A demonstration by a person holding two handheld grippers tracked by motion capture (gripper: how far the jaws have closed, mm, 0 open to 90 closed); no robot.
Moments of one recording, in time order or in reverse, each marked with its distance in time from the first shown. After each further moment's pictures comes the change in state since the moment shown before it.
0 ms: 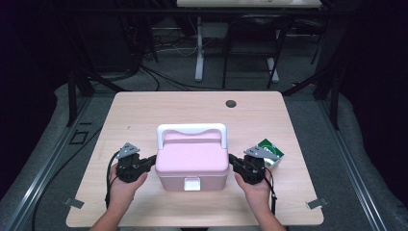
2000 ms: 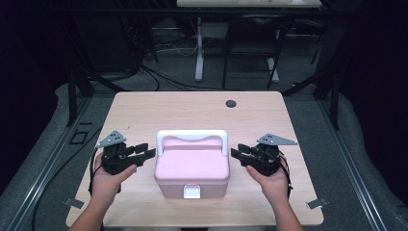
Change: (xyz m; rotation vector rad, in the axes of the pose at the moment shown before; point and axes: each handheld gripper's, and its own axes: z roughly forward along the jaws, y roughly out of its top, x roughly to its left) left arm 0.006 0.048 -0.041 -0.040 -0.106 0.066; right arm -0.011 0.051 -0.040 0.034 0.133 -0.049
